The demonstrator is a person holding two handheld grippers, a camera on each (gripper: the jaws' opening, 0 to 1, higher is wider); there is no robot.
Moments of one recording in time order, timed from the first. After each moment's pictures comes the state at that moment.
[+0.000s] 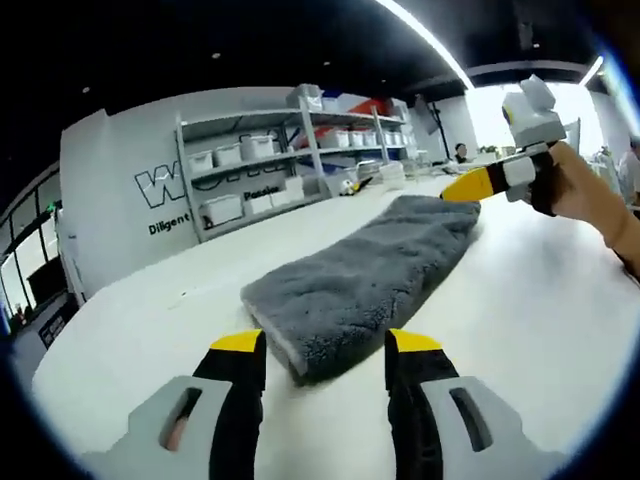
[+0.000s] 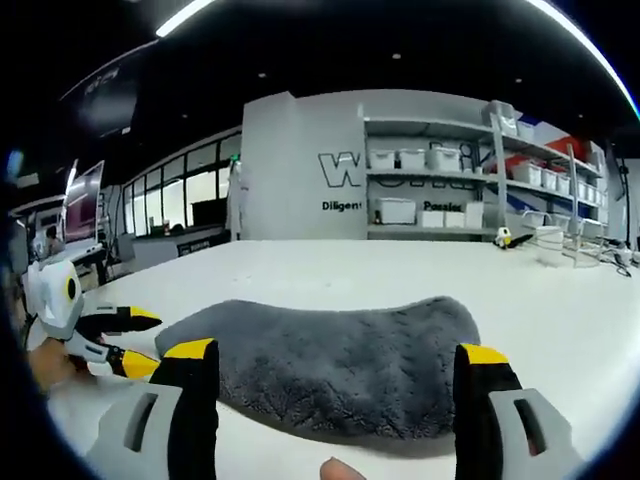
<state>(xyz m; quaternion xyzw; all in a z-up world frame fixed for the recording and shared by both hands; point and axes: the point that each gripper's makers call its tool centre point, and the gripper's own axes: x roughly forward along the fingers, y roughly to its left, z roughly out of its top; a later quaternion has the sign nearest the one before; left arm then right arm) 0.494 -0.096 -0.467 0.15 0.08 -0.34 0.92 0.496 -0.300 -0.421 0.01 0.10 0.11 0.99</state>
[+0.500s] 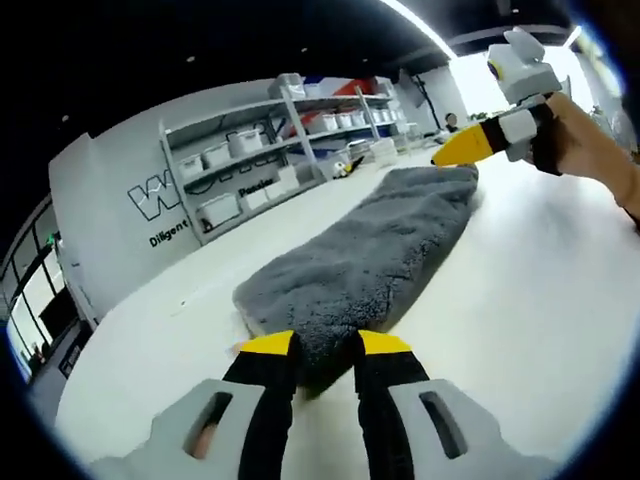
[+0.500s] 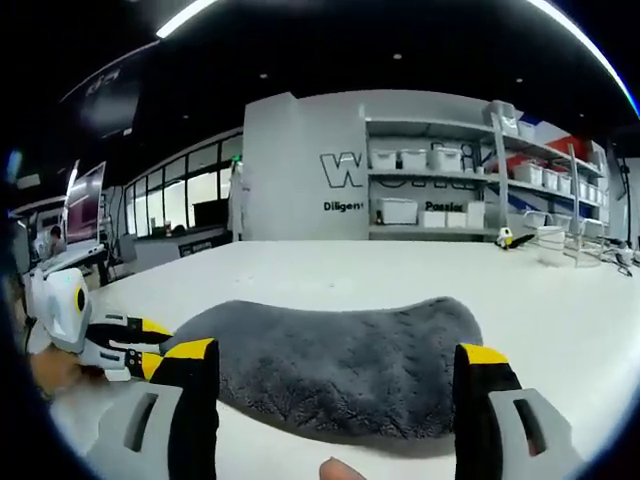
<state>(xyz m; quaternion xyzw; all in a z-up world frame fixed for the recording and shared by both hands) 0.501 -0.106 -0.480 0.23 0.09 -0.33 0.91 0.495 -0.297 -0.421 0.01 0.10 0.11 0.99</state>
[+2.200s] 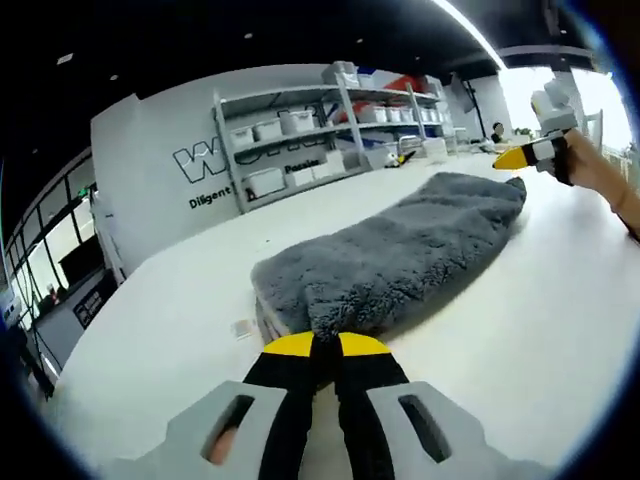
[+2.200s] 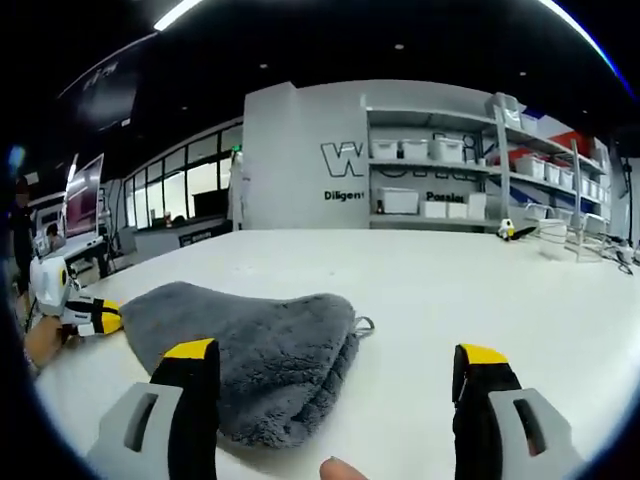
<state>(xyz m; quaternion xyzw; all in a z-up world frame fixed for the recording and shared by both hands) 0.494 0.046 -0.482 0.16 0.13 -0.24 0.95 0.485 -0.295 -0.436 0.01 0.12 0.11 0.99</state>
